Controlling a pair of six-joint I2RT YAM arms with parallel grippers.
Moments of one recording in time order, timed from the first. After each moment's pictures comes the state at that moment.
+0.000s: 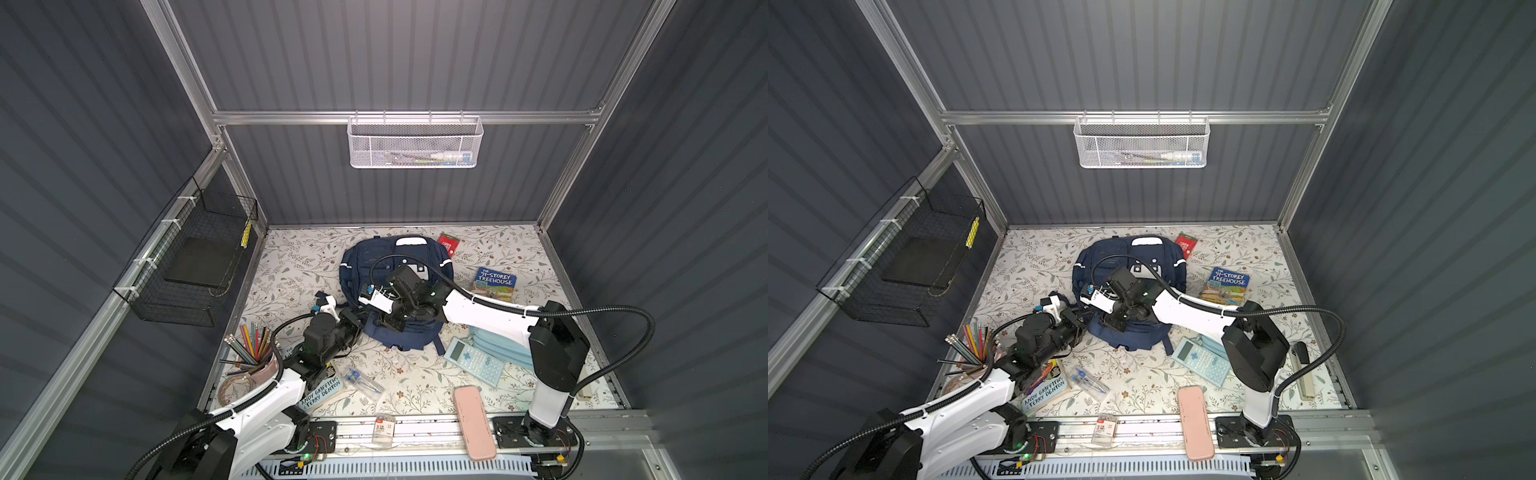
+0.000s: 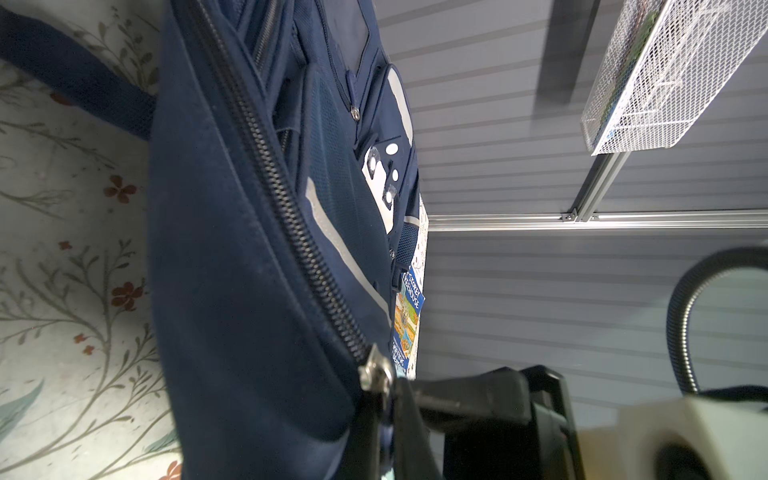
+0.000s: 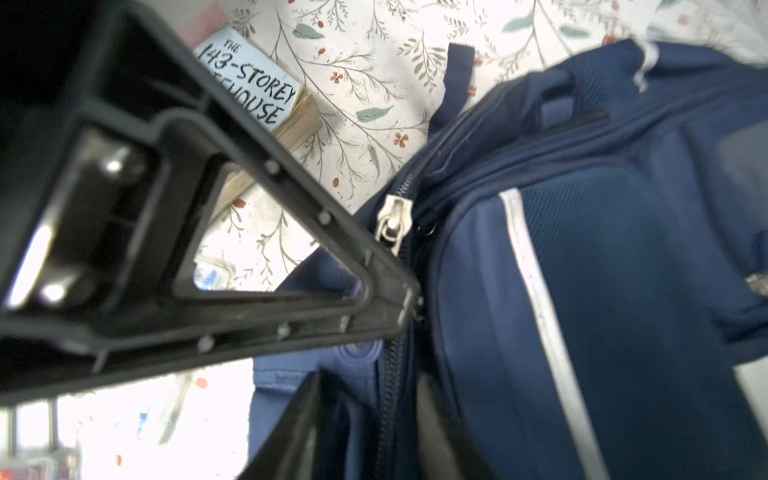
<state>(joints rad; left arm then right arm) -0.55 0.99 0.28 0.44 0.12 -1.37 0.90 1.82 1.37 -0.43 -0.26 -0.30</state>
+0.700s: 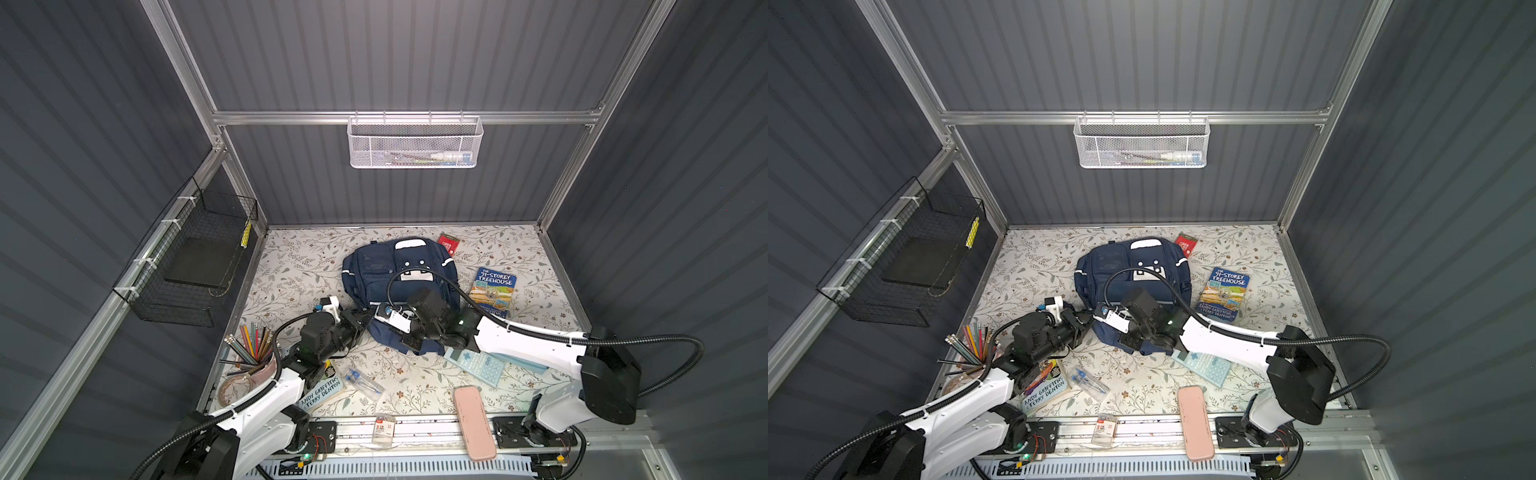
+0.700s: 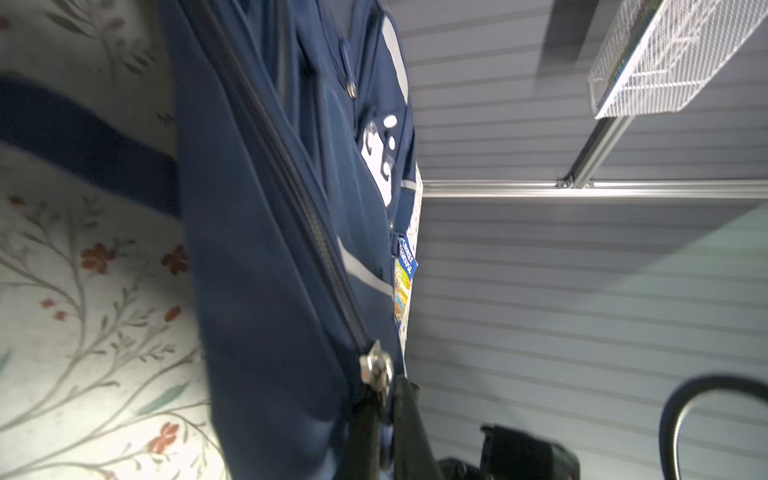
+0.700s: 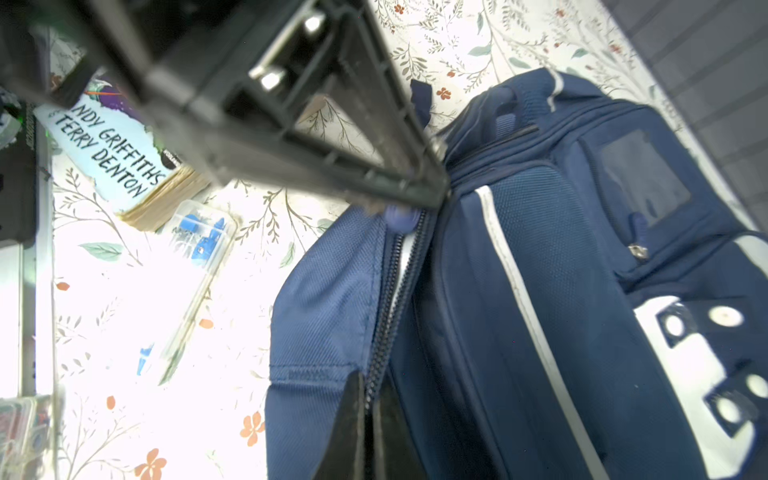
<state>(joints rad) -0.45 1.01 0.28 0.44 0.30 -1.37 0.99 1.49 0.99 -0.24 -0.08 -0.35</state>
